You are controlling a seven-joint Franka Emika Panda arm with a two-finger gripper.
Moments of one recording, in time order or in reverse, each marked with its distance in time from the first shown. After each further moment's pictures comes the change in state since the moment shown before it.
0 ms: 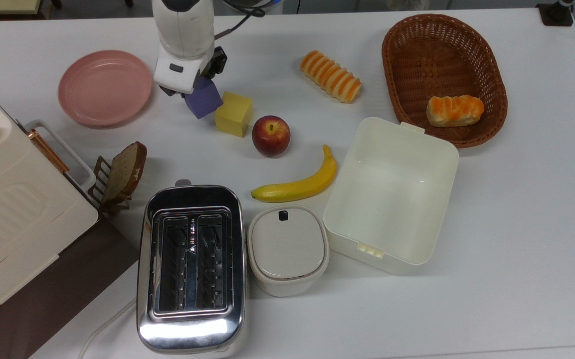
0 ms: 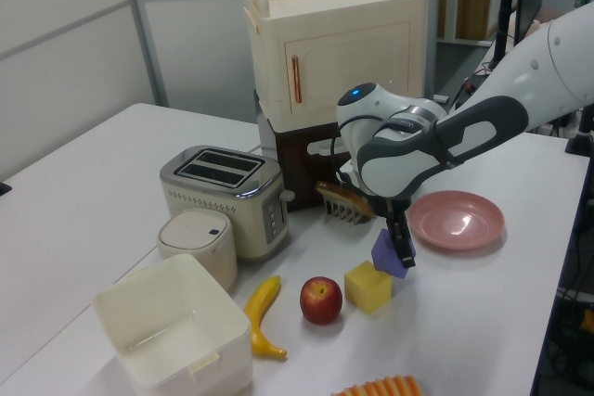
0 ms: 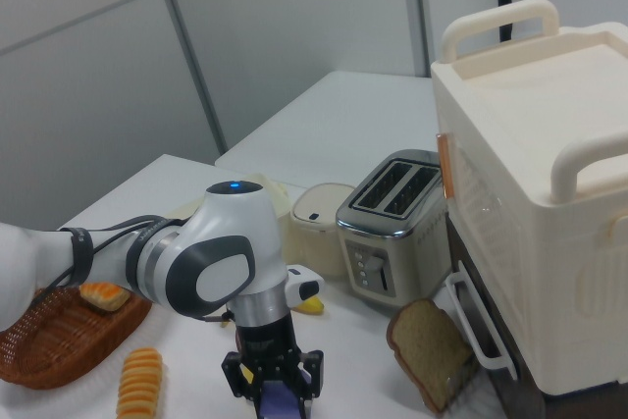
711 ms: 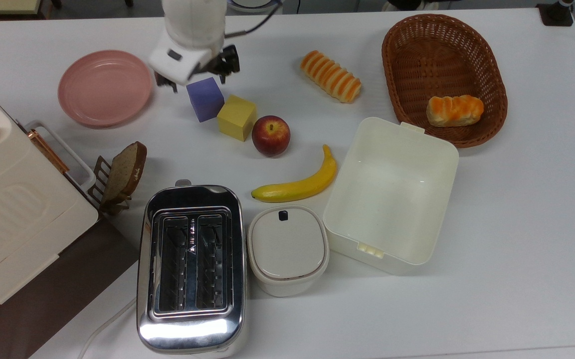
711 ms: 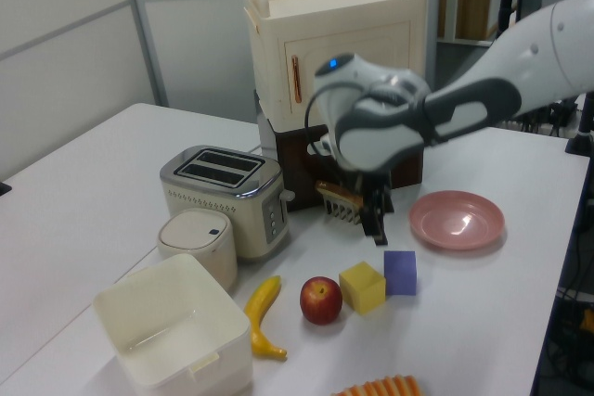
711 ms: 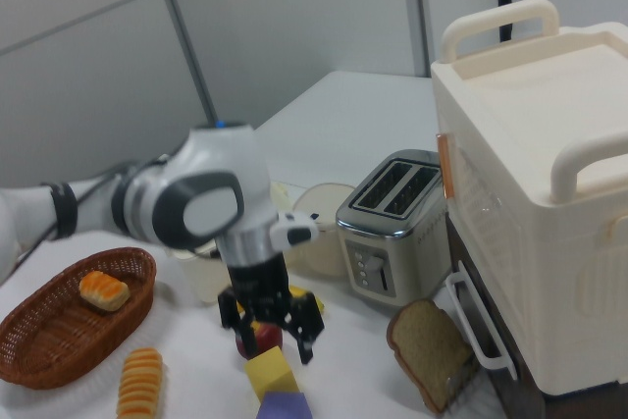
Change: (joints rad) arm 0.063 0.005 -0.018 0.185 0.001 -0.156 0.281
